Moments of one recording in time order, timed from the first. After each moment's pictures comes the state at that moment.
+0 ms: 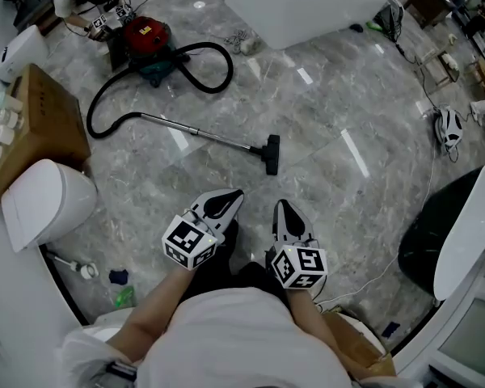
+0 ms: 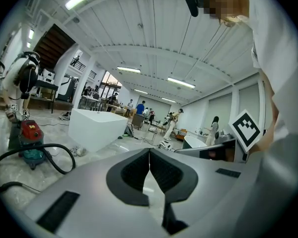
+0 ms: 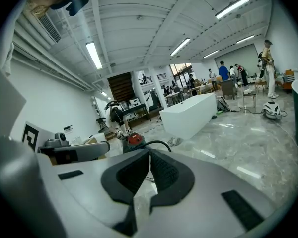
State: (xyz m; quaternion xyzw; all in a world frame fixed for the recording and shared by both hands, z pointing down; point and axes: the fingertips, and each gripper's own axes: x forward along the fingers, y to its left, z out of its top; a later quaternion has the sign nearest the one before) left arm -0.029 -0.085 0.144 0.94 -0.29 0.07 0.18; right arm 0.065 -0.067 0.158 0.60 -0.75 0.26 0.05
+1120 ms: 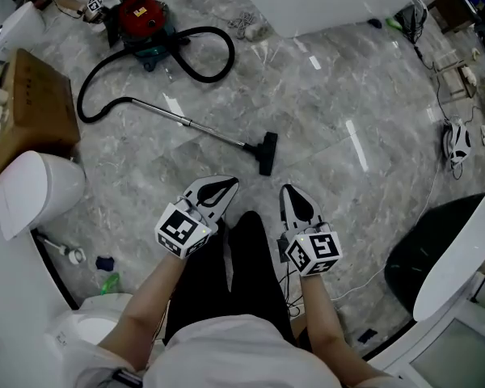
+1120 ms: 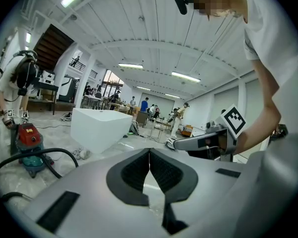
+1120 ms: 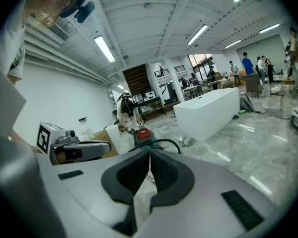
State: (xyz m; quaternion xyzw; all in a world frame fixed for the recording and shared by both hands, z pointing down) left arm 0.008 -0.204 0.189 0.93 -0.31 0.10 0.17; right arm 0.117 -0.203 0.194 0.50 -0.82 0.25 0.09
